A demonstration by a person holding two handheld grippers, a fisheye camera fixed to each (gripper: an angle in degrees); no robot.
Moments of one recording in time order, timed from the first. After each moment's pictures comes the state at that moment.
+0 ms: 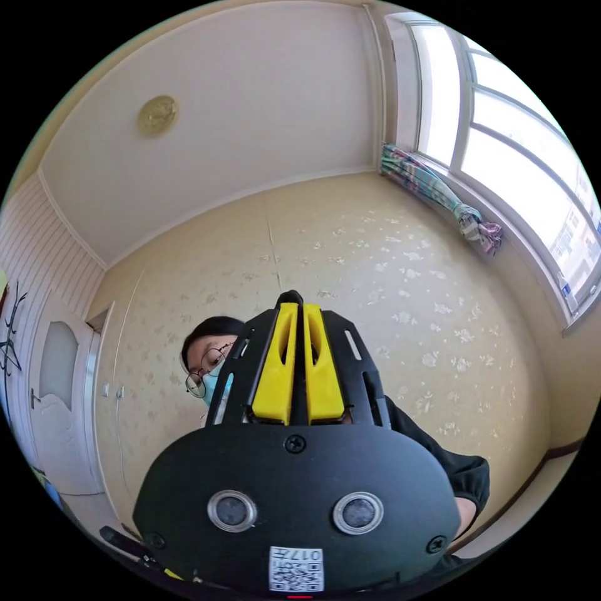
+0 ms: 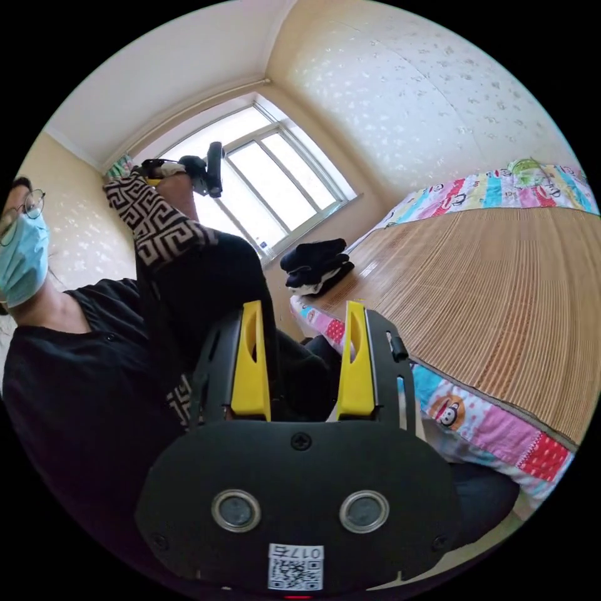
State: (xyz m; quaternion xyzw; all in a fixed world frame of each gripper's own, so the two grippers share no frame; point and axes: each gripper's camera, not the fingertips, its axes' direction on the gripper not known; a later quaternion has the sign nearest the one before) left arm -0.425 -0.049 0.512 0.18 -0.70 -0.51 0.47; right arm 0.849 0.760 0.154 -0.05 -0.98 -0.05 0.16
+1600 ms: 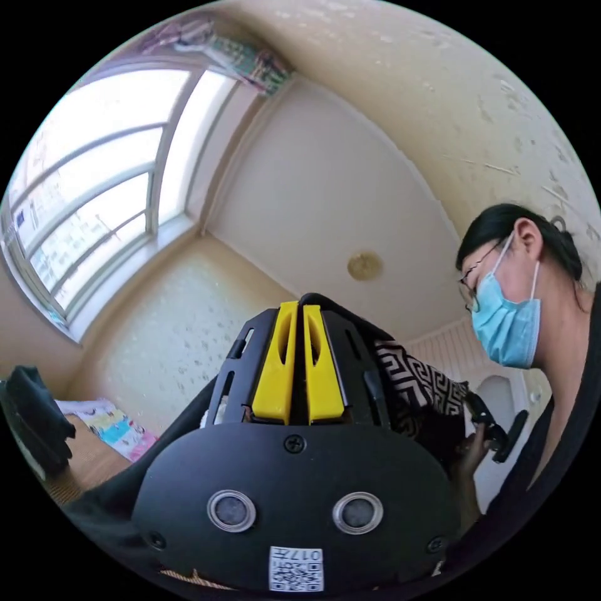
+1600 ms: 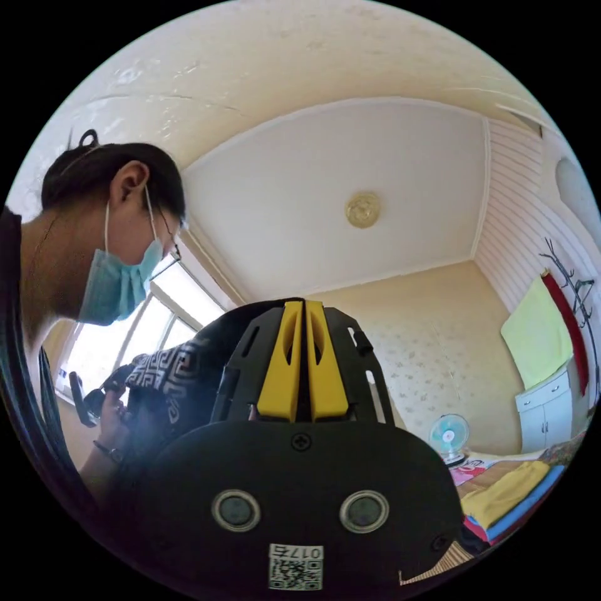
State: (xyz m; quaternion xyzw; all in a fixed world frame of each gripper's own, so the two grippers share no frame) left arm -0.672 0.069 0.648 -0.61 -0.78 -0.10 -0.13; right arm 1.164 0.674 0.005 0.41 -0.66 0.44 0.46
